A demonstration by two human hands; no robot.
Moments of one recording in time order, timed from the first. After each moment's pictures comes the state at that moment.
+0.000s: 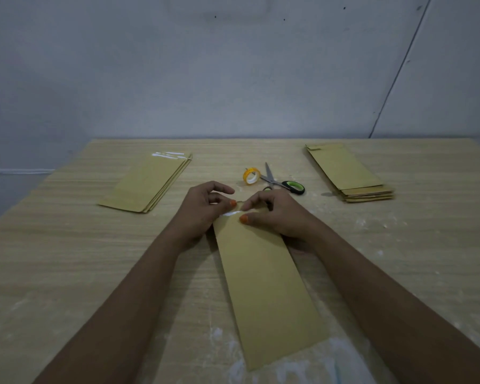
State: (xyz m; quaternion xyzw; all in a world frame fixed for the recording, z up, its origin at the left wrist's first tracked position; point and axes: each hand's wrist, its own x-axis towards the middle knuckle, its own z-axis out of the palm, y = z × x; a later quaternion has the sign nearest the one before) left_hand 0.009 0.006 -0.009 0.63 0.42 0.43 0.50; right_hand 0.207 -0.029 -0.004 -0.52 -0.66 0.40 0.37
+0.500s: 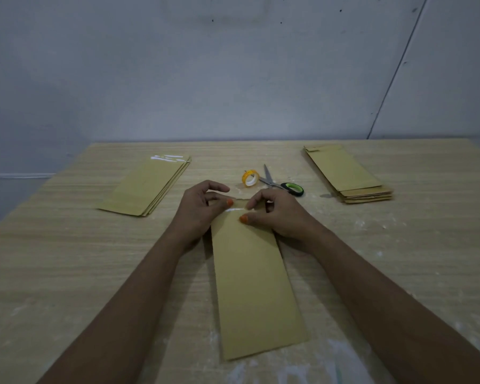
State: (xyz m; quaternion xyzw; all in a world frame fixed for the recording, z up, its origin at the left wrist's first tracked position) left_hand 0.010 0.006 -0.009 0.61 0.42 0.46 0.49; right_hand 0.208 -0.025 -0.010 -0.54 -0.64 0.38 0.40
